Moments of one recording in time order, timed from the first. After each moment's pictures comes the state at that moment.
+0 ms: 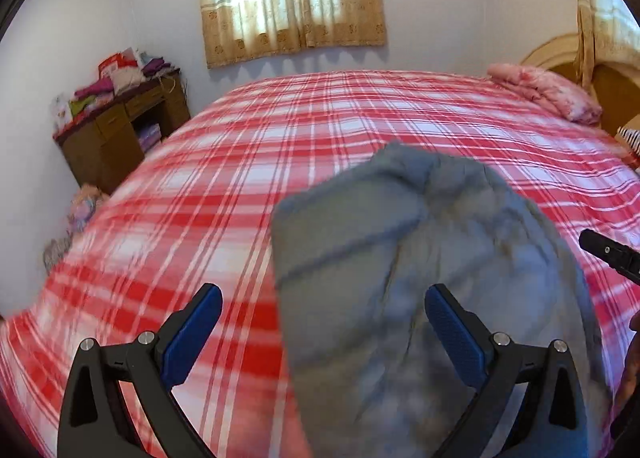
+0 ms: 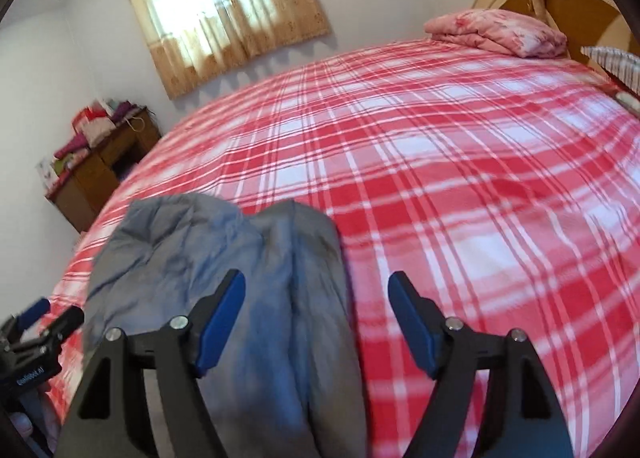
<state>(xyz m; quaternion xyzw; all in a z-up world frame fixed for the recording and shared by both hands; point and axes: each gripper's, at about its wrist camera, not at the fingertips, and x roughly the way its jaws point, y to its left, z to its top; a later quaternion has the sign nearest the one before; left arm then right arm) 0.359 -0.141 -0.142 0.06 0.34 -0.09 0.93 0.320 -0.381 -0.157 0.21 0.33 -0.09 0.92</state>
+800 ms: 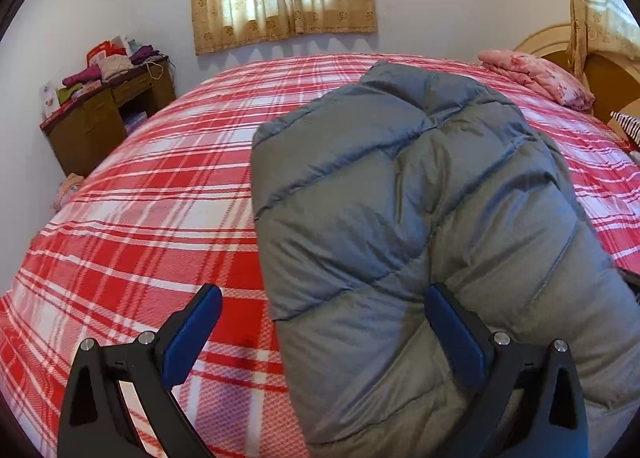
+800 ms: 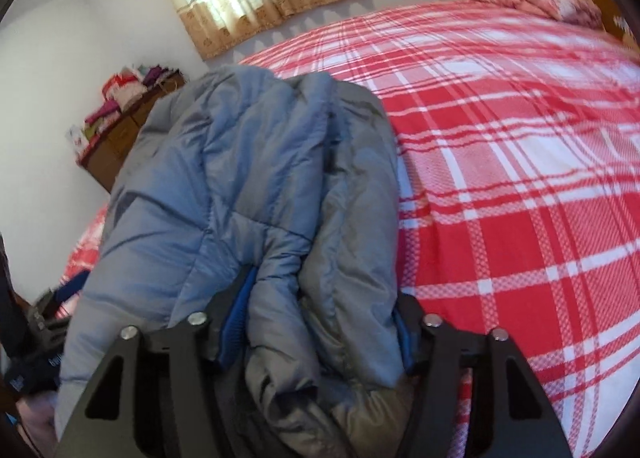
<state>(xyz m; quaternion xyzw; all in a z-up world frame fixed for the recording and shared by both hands) 0.364 -0.146 -0.189 0.07 0.35 -0.11 0.93 0.337 -0.346 -0.197 0.19 0.38 -0.02 0.91</state>
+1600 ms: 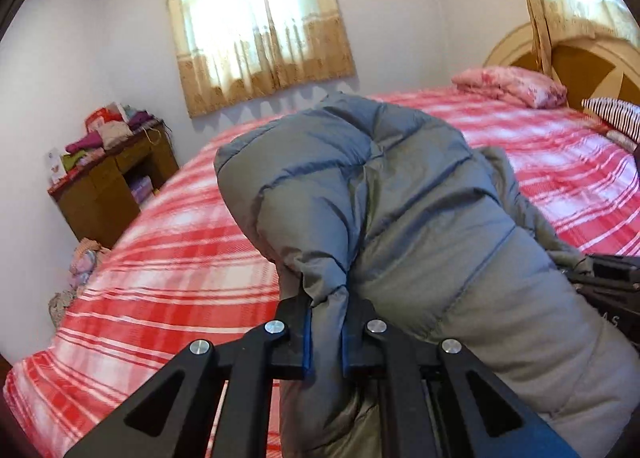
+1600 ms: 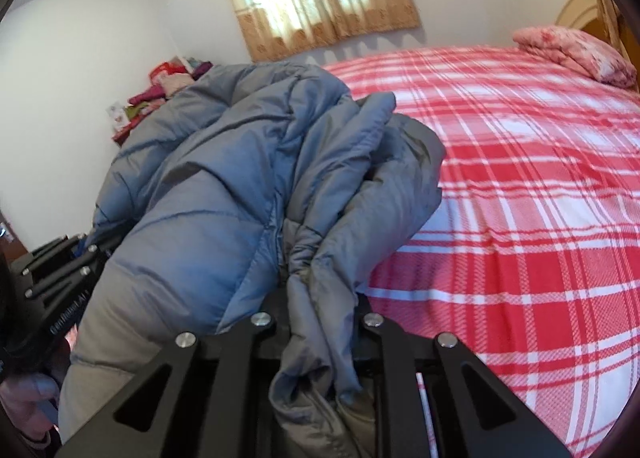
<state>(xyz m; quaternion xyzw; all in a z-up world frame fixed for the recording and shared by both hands) 0.297 -0.143 -0.116 0.13 0.25 -0.12 0.95 0.320 -0.285 -0.152 0.15 0.32 0.06 0.93</state>
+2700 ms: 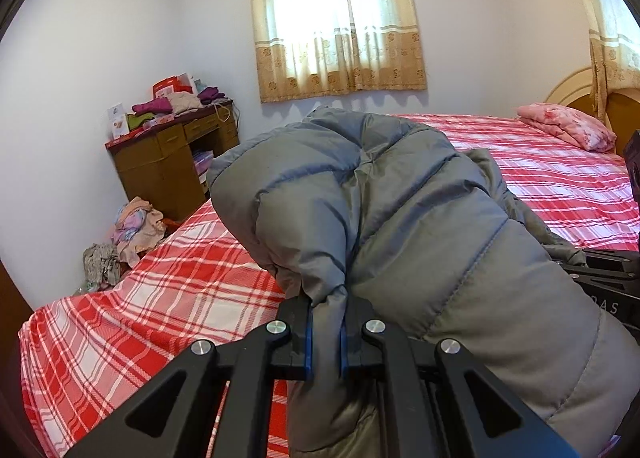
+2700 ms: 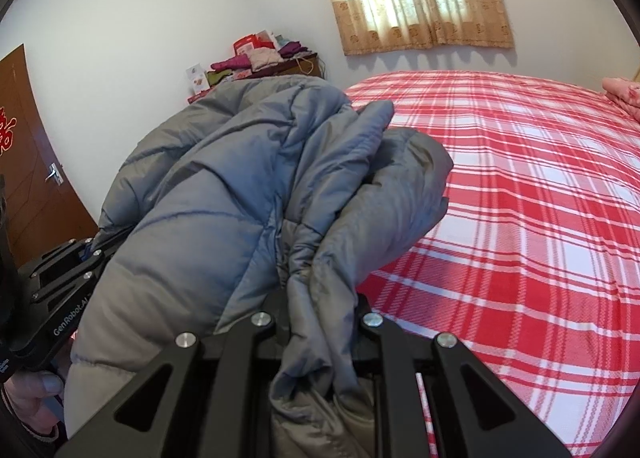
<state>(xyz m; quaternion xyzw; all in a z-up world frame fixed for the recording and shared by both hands) 0.257 0.011 -0.109 0.07 0.25 -0.02 0.96 0.382 -0.168 -0.137 0.09 0.32 0.18 0.93</state>
